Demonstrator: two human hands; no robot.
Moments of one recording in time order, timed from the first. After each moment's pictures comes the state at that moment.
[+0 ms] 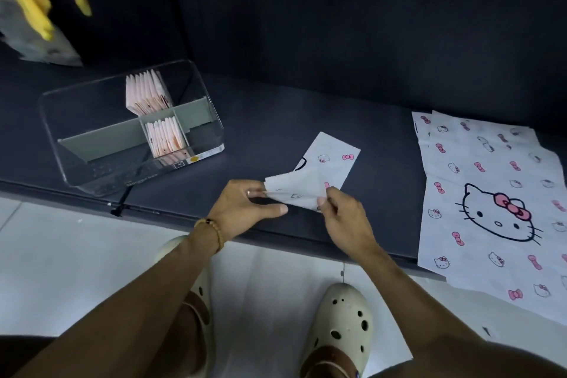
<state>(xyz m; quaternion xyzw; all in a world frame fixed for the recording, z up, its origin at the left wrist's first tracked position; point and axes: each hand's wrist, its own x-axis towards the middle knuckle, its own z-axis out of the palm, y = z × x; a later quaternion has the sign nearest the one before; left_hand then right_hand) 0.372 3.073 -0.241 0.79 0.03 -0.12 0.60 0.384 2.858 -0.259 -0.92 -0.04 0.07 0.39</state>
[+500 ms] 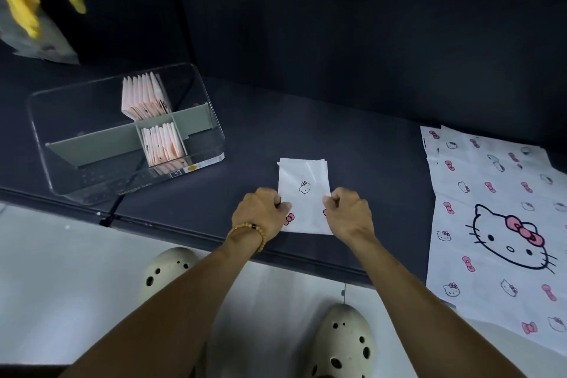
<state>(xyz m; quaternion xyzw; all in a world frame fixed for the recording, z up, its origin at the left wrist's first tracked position) 0.411 3.038 -0.263 0.92 0.14 -0.13 0.34 0.434 2.872 -0.265 -0.94 0.11 0.13 0.30</state>
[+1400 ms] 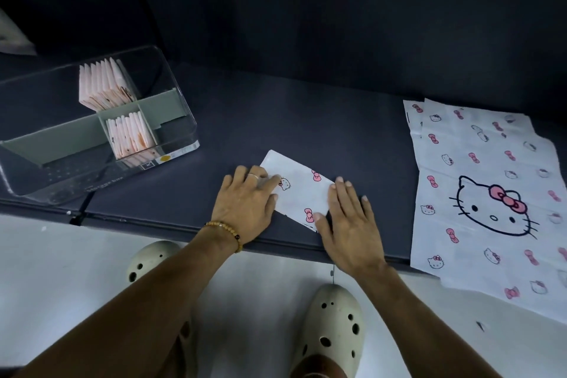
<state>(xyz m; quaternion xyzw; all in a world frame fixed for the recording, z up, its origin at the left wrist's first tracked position) 0.402 3.036 -0.281 0.99 -0.11 0.01 0.05 0.371 2.823 -0.300 -0.99 -0.10 0.01 0.08</state>
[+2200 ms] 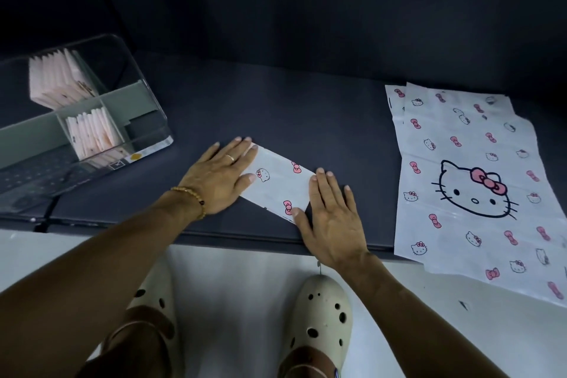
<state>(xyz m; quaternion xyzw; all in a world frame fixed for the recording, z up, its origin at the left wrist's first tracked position) 0.450 3.068 -0.300 0.97 -0.21 -0.08 0.04 0.374 2.826 -0.295 -0.99 -0.11 0.07 0.06</state>
